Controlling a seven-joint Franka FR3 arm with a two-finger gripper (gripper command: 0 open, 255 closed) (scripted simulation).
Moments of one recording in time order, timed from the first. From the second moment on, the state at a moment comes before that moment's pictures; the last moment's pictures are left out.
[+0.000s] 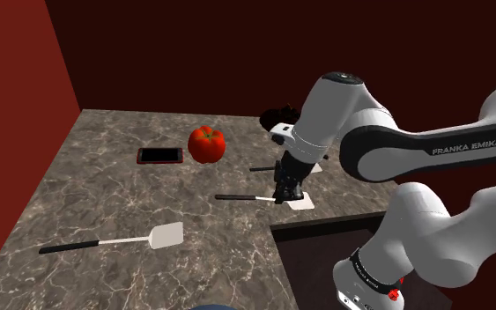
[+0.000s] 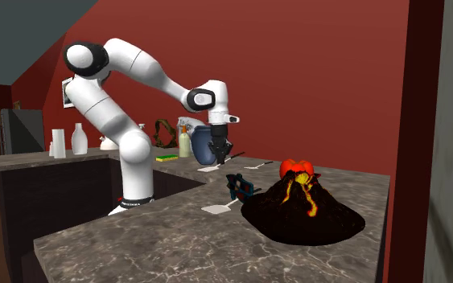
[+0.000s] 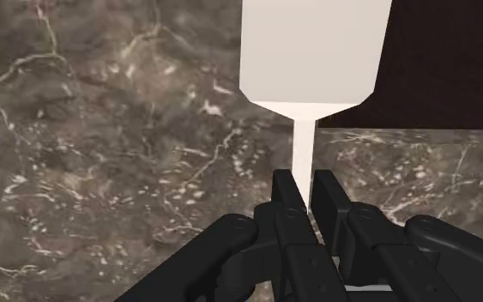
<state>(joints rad) 0.62 -0.70 -0.05 -2.77 -0.01 2.12 -0.55</state>
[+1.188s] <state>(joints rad) 0.78 -0.21 0.27 -2.36 0.07 2.21 -0.12</state>
